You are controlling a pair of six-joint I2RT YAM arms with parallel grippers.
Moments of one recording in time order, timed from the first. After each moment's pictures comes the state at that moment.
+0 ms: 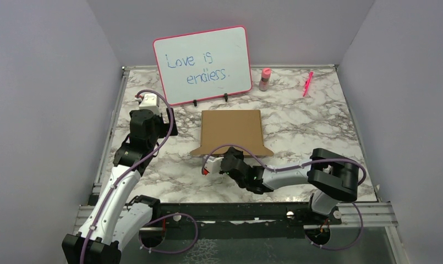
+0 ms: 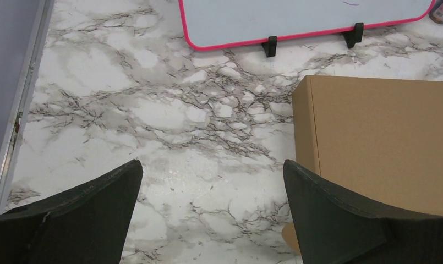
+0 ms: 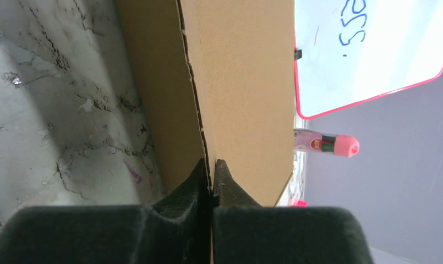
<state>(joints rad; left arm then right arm) -0.24 0.83 0.78 -0.36 -0.20 -0.17 1.23 1.68 0.70 0.42 0.68 -0.86</state>
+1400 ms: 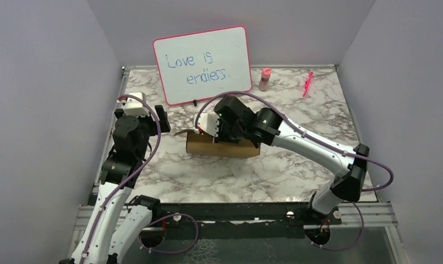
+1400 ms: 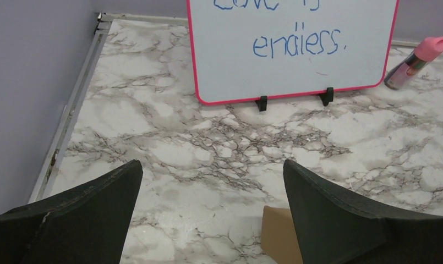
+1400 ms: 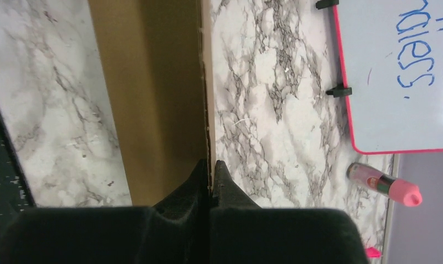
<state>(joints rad) -0.24 0.68 0.88 -0.39 -0.24 -0.15 1.07 1.59 1.64 -0.86 0.06 -0.57</state>
